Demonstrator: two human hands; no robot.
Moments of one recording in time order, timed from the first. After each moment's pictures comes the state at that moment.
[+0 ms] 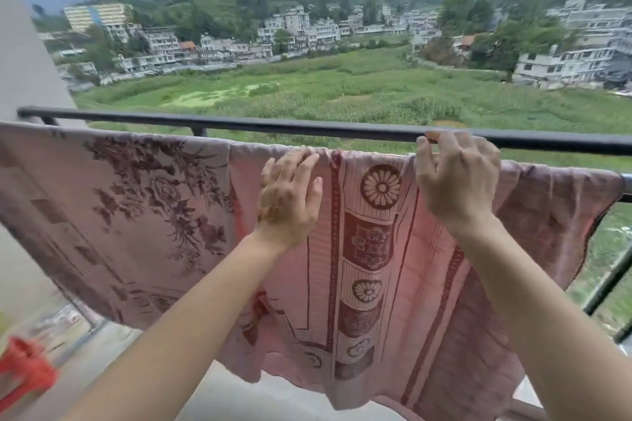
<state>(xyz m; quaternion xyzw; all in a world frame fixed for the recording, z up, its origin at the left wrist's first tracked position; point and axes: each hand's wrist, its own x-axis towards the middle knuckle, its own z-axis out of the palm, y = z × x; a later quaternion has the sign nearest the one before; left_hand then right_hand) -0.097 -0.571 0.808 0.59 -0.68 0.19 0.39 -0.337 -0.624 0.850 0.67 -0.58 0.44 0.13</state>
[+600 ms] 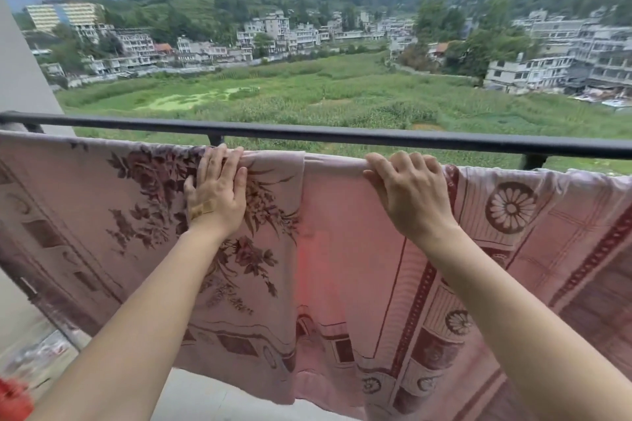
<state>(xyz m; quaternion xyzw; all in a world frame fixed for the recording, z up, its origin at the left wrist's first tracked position) 0.194 -0.610 0.796 0.74 -0.58 0.16 0.31 -0.129 -0.645 0.821 0.78 -0.49 0.30 0.25</state>
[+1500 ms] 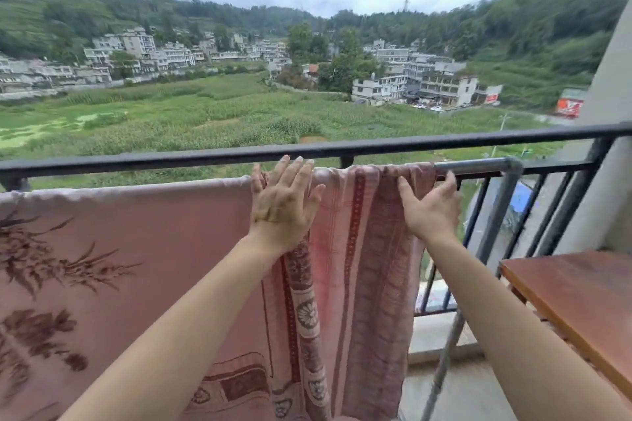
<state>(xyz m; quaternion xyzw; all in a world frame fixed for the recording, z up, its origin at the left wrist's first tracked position) -0.220 -0.625 0.810 0.48 -0.79 0.15 0.35 -0.460 -0.584 0.804 0.43 -0.76 0.49 -0.09</state>
